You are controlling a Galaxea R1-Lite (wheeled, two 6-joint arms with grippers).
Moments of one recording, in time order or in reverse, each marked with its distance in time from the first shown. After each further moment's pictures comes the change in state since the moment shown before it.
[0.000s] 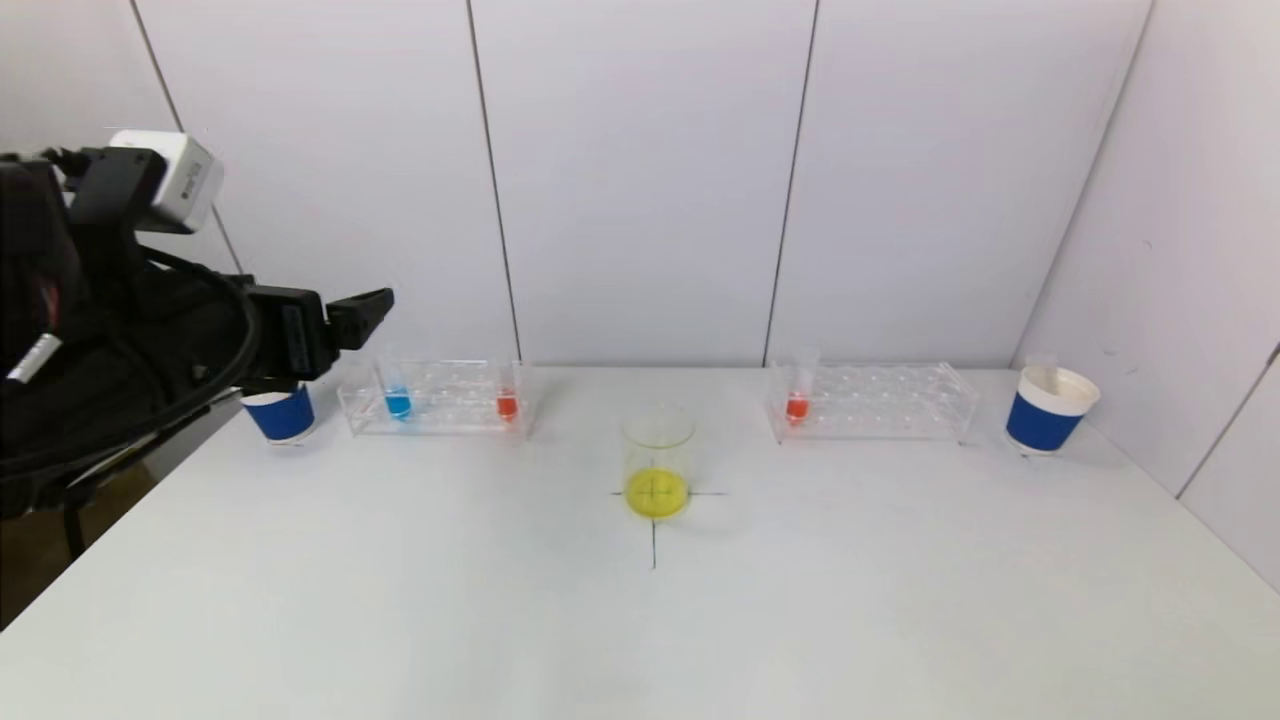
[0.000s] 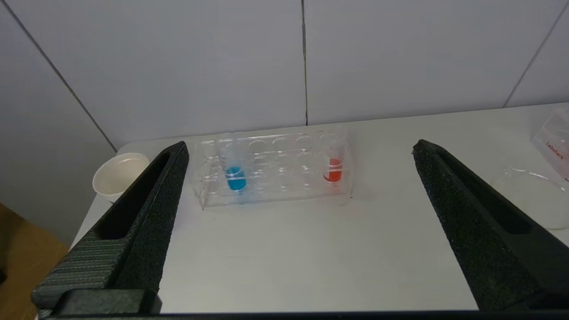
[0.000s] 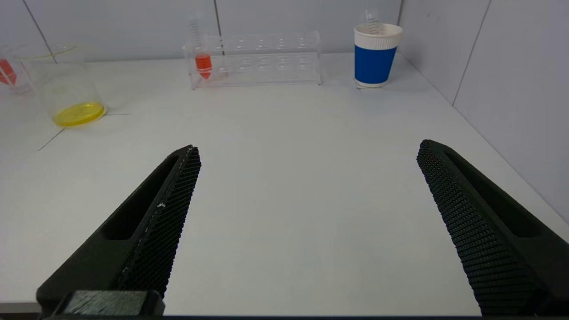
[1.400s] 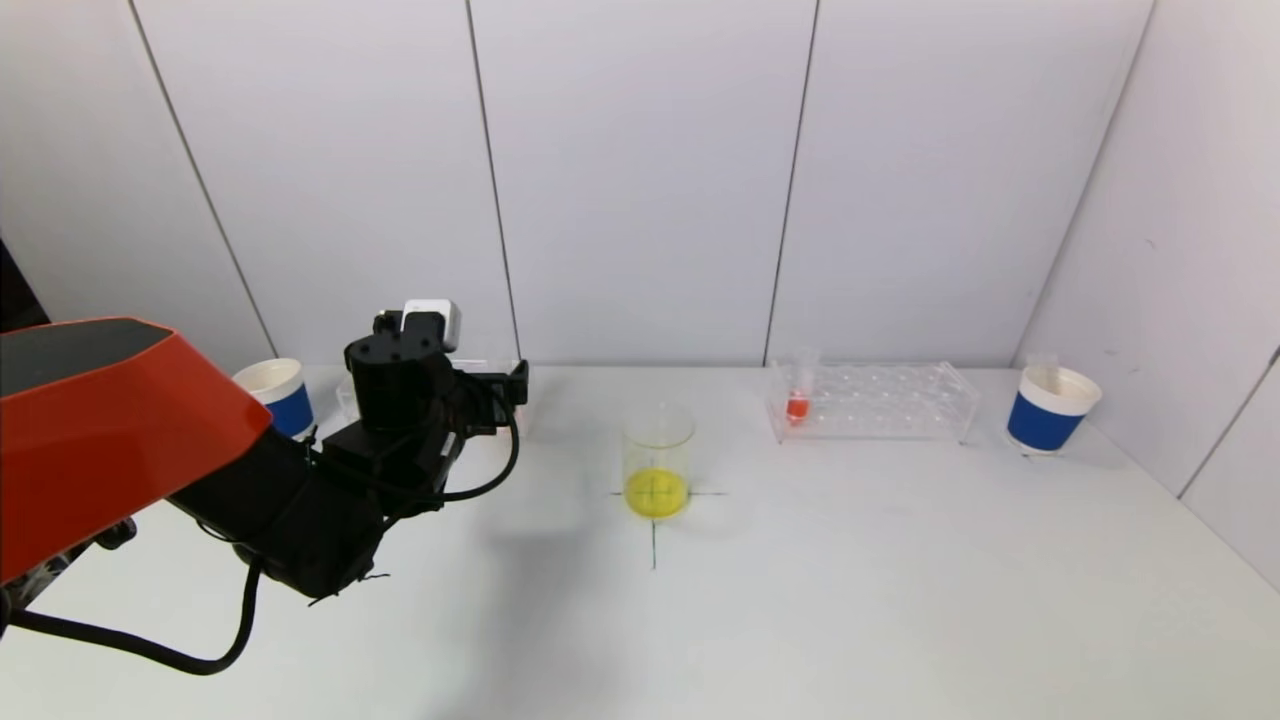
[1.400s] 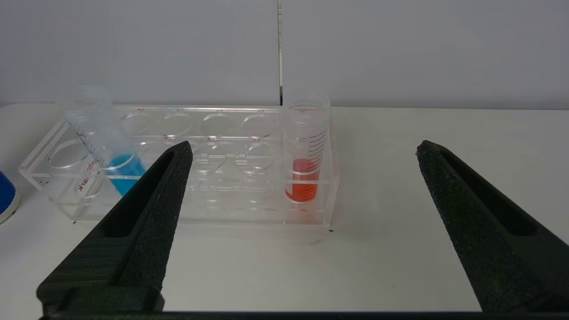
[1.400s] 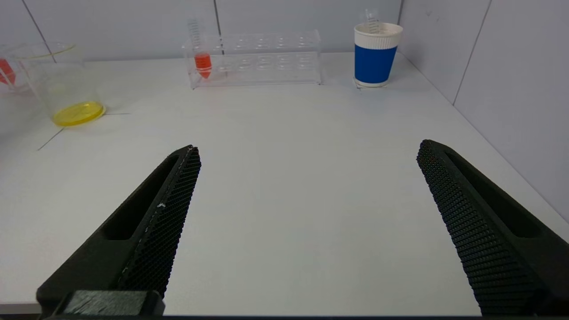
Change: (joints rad) left arm -0.070 0.696 -0.007 -0.683 0.114 -0.101; right arm 0.000 0.000 0.000 0.000 0.000 0.000
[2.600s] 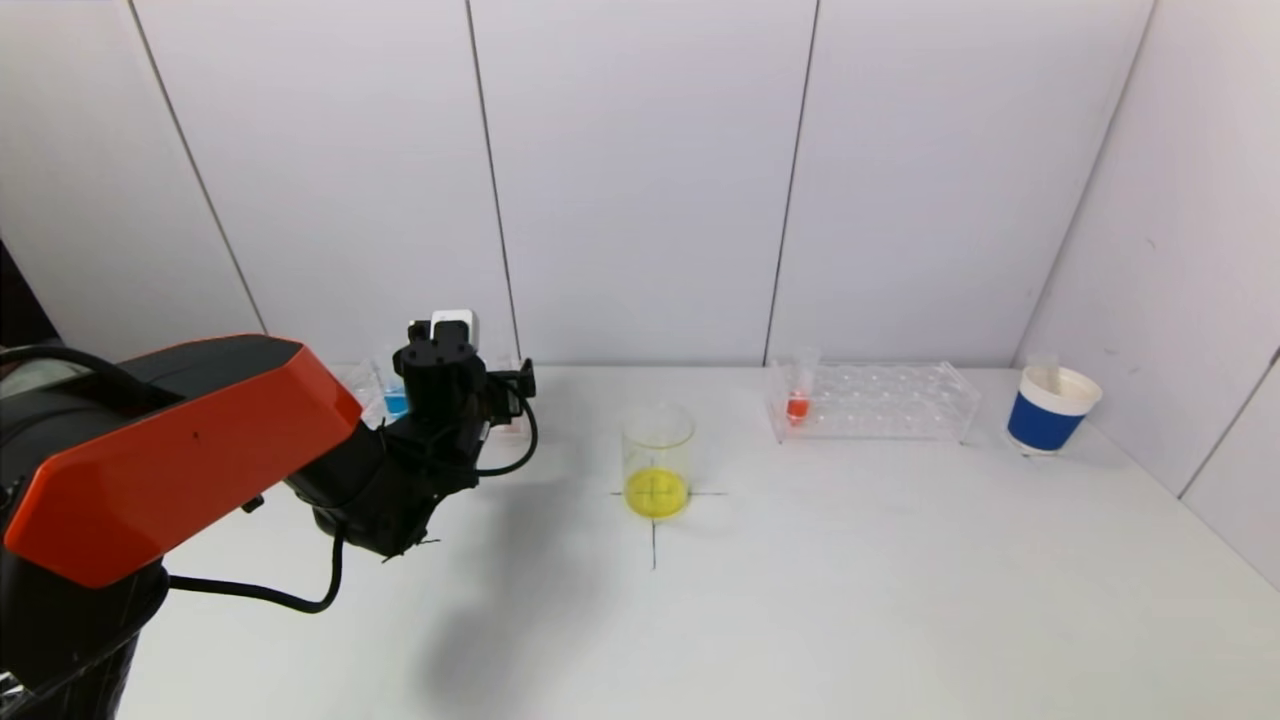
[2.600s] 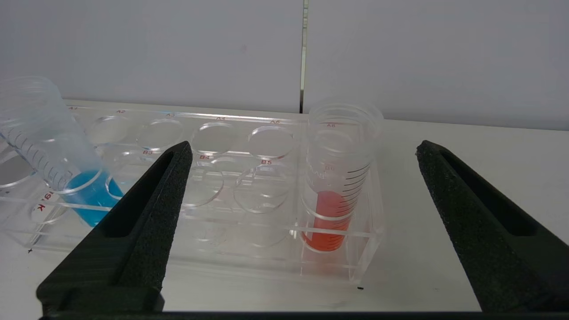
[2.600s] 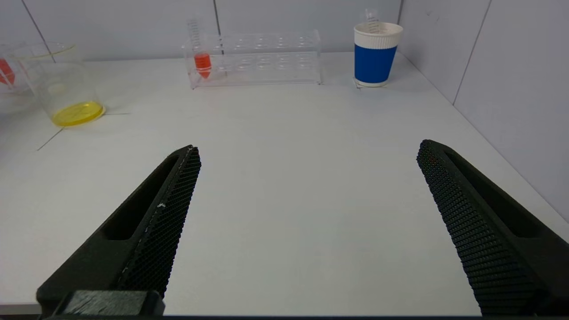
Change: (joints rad) left arm 0.046 0.219 -0.217 -0.015 0.028 -0.002; right arm 0.000 0.000 0.000 0.000 0.000 0.000
